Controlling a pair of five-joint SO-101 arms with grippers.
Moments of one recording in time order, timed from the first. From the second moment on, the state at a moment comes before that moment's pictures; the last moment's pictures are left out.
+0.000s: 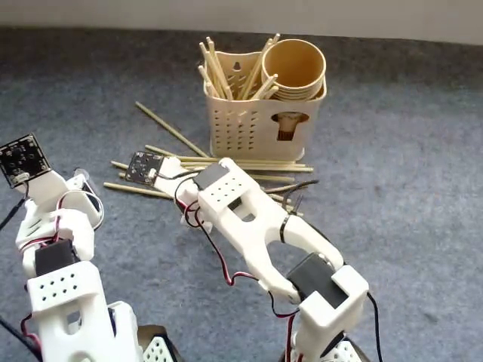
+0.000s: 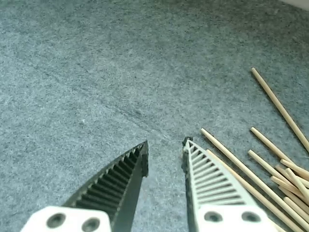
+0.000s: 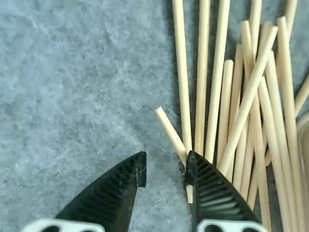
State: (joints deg) left arm -28.4 -58.9 67.7 35.3 11.7; right arm -44.7 10.8 13.1 54.3 37.1
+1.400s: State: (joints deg) left arm -28.4 -58.9 67.7 35.1 11.7; right arm -42.4 5.0 19.4 49.2 33.3
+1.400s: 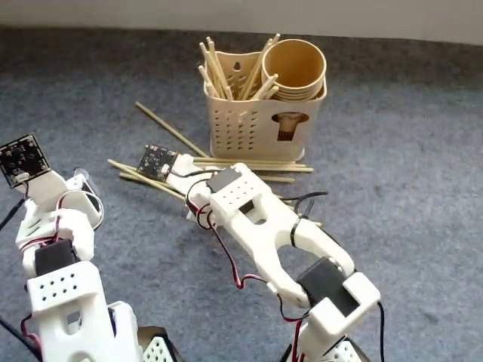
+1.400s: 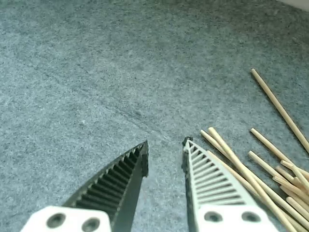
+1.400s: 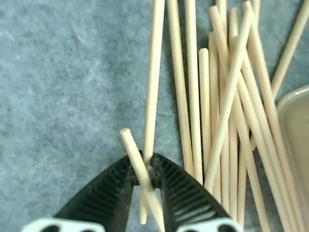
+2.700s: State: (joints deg) left arm -28.4 -58.9 67.7 35.1 11.7; right arm -34.5 -27.3 19.6 34.9 11.1
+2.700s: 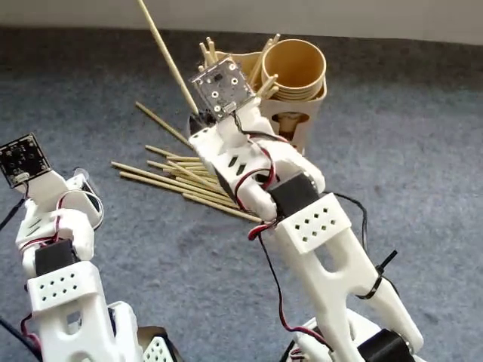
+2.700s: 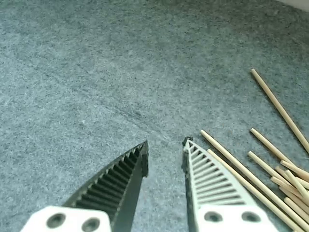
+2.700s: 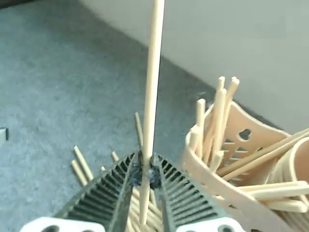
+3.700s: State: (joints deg) left arm -28.4 -58.9 67.7 35.1 11.7; right arm -25.6 -16.1 21.7 -1.0 11.1
